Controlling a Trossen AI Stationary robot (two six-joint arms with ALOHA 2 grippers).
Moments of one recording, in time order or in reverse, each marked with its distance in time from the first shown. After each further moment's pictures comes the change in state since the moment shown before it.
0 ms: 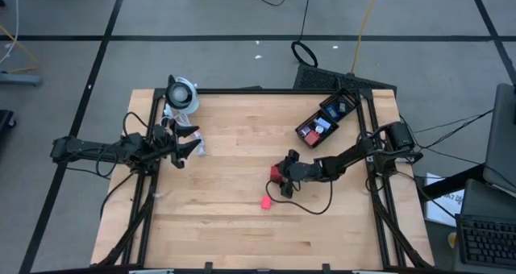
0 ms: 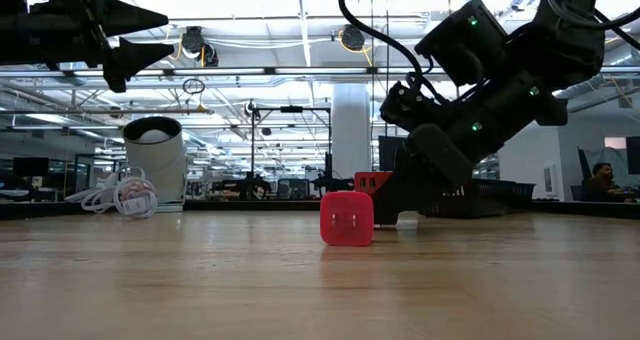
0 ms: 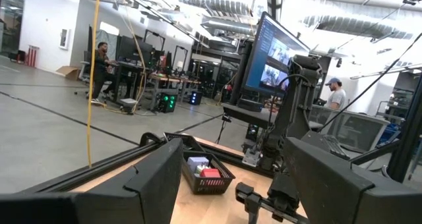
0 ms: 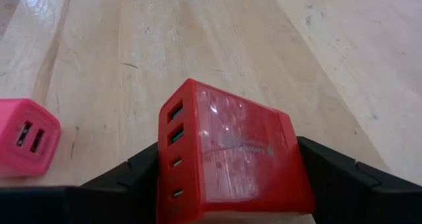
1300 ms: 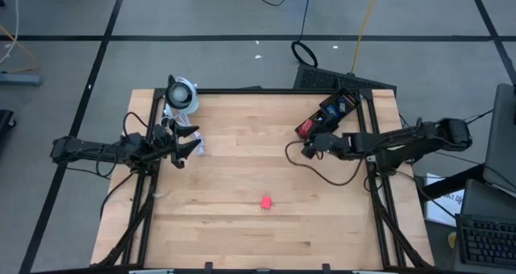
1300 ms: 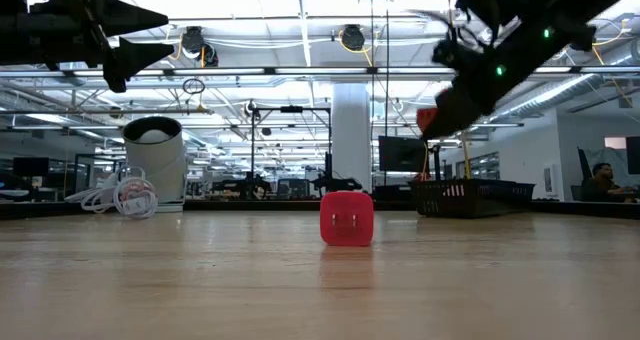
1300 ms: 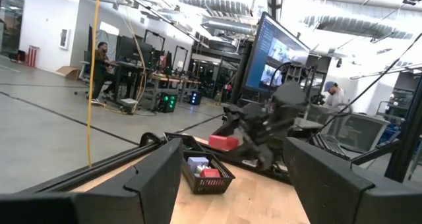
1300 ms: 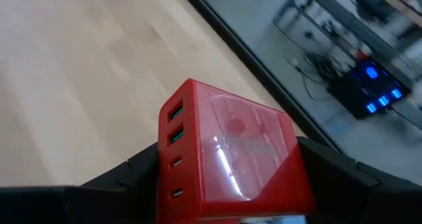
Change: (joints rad) left arm 0.000 0.000 0.000 0.000 0.000 0.000; right arm -0.196 -0.636 -0.075 -0.627 0.470 -0.159
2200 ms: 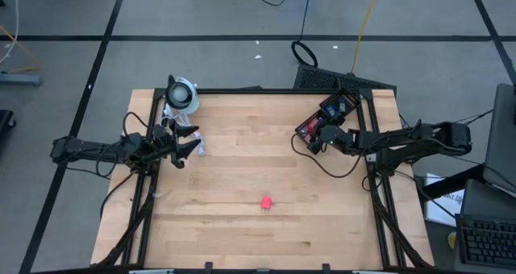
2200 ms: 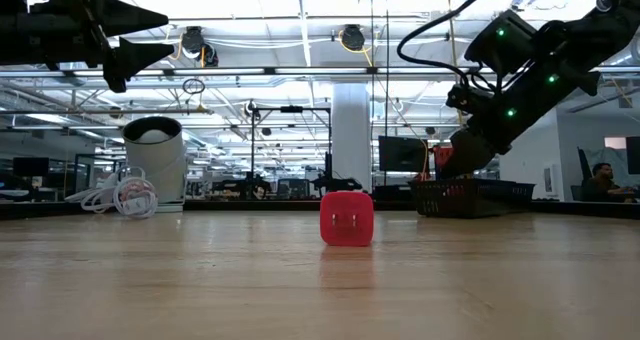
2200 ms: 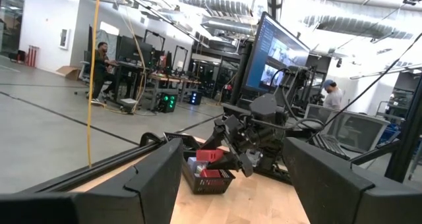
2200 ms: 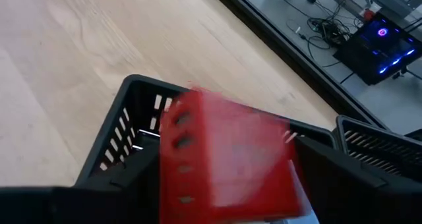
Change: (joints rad) left arm 0.000 0.000 0.000 0.000 0.000 0.000; right arm -0.203 0.000 -0.198 0.200 -0.155 -0.016
